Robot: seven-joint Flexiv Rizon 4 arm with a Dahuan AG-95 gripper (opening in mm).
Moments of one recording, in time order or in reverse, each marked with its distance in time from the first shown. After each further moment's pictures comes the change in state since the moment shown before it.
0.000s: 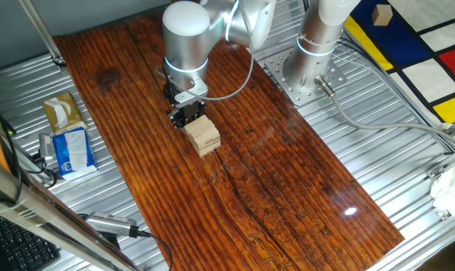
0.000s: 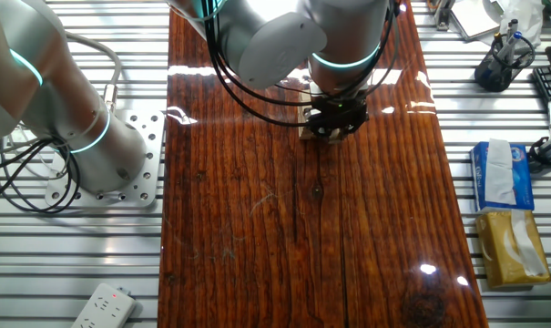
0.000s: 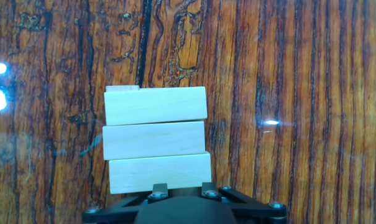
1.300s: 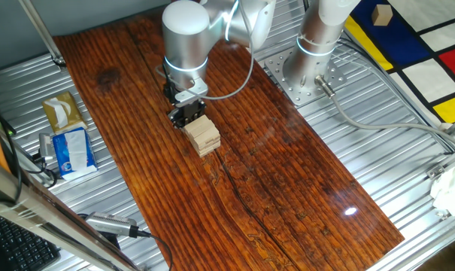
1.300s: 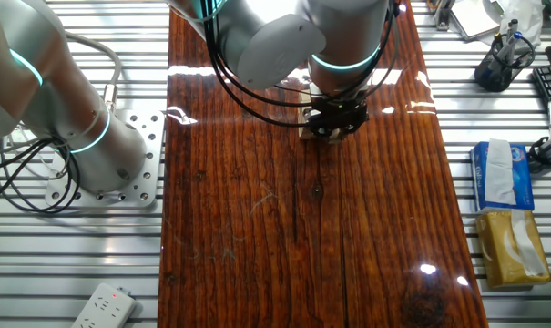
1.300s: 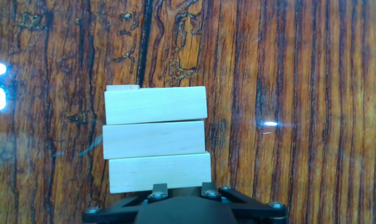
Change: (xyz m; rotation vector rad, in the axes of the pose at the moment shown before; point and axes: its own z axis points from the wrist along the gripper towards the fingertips) arm 0.000 0.000 0.000 0.002 -0.004 -0.012
